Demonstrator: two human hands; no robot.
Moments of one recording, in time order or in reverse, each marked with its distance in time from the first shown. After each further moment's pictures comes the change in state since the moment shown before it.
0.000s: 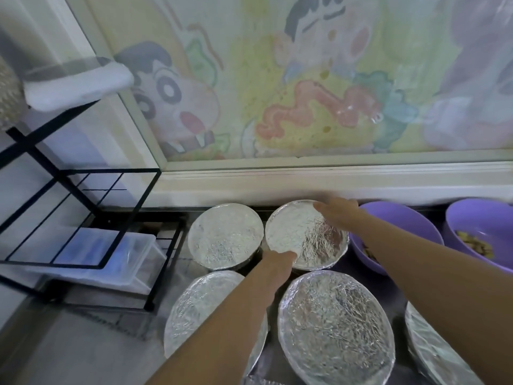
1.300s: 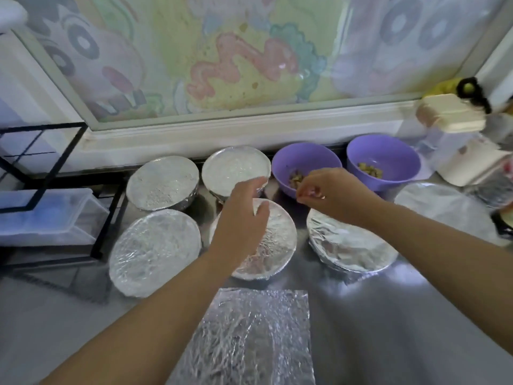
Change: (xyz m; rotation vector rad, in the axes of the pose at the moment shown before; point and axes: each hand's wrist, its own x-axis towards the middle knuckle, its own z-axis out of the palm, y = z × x) left_hand -0.132 -0.028 0.048 0.341 0.147 0.961; right_hand -0.205 0.106 -0.034 -0.061 0.306 -0.601
